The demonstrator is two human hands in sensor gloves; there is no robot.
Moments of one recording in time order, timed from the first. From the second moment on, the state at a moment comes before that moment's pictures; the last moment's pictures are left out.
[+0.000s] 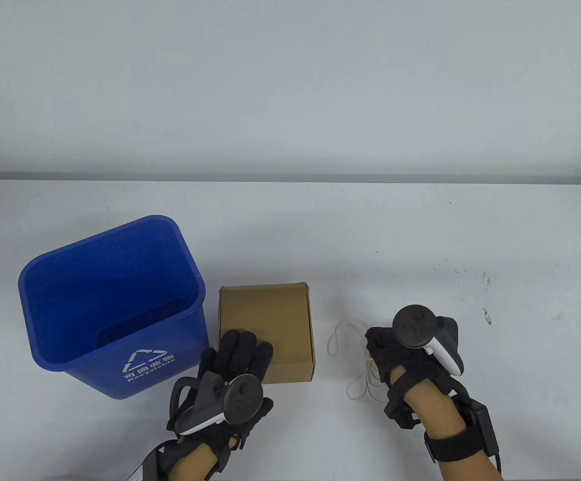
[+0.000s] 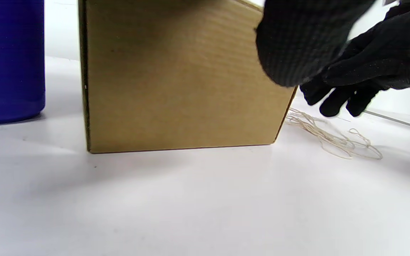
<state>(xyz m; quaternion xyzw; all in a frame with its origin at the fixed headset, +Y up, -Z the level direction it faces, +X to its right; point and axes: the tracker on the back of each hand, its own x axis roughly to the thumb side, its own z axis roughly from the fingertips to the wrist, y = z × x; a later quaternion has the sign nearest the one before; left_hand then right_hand) -0.124 -0.714 -0.214 -0.07 -0.19 0.06 0.98 0.192 -0.717 -0.306 0.07 0.11 0.97 0.20</state>
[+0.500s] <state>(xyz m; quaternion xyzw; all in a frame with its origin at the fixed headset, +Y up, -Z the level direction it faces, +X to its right) -0.123 -0.714 -0.214 -0.07 -0.19 0.06 0.98 0.186 -0.753 -0.320 0.14 0.28 0.95 -0.01</state>
